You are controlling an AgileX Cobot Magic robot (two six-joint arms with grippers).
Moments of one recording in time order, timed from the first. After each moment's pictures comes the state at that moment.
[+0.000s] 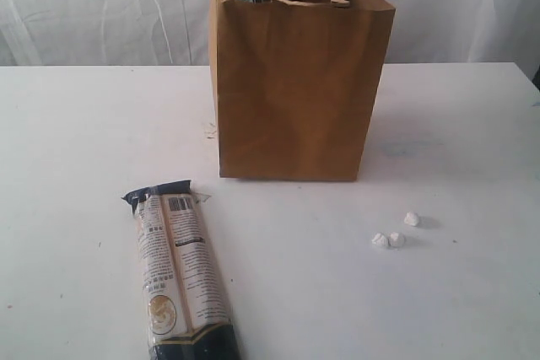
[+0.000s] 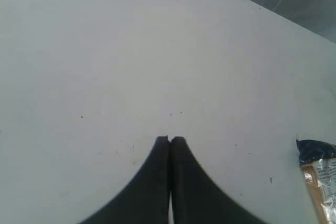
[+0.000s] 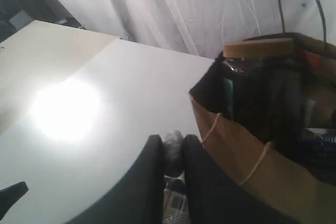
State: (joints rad) left arm -0.06 0.26 -0.08 0.55 0.36 -0.99; right arm 0.04 1.38 -1.47 1.08 1.01 -0.76
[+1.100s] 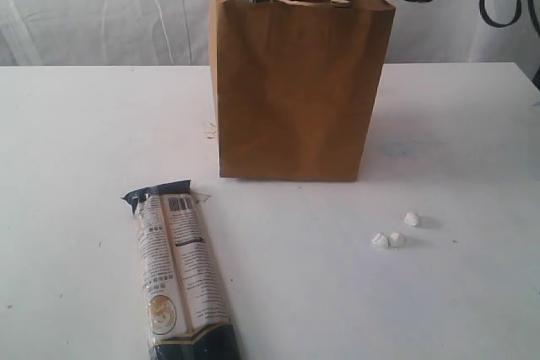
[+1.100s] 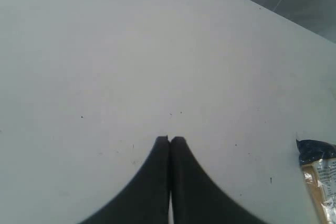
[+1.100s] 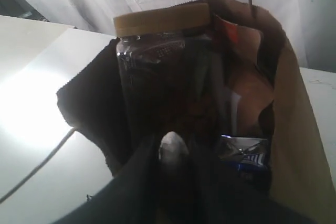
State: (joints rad) left arm -0.06 0.26 -0.08 0.55 0.36 -0.99; right arm 0.06 1.75 -1.47 1.25 0.83 -1.08
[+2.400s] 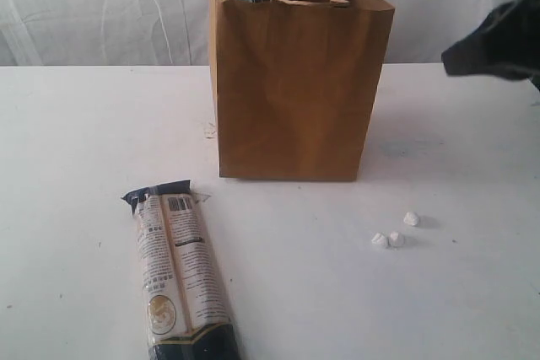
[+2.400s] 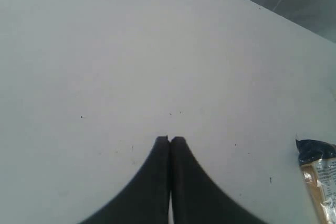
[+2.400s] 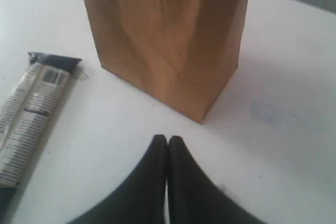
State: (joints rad) left arm -0.06 0.26 -0.08 0.55 0.36 -0.99; right arm 0.06 1.20 -1.09 0.61 0.86 -0.71
